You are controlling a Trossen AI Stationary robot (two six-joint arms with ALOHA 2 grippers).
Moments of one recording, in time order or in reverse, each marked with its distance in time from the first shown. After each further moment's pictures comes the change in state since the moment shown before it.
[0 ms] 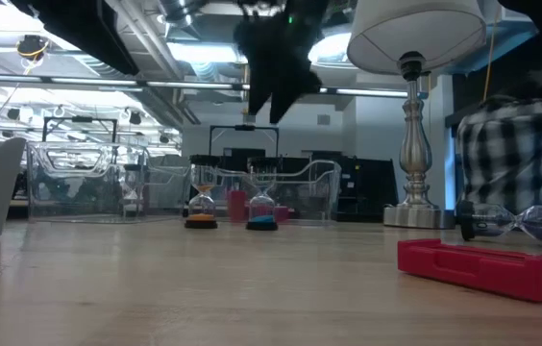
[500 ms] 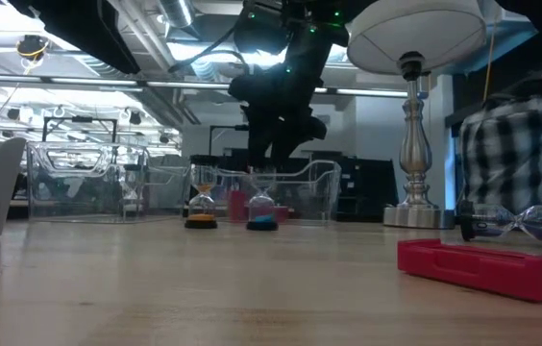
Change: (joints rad) left arm 0.000 0.000 0.000 0.004 -0.004 0.036; right arm -0.021 0.001 -0.292 0.295 -0.043 0.106
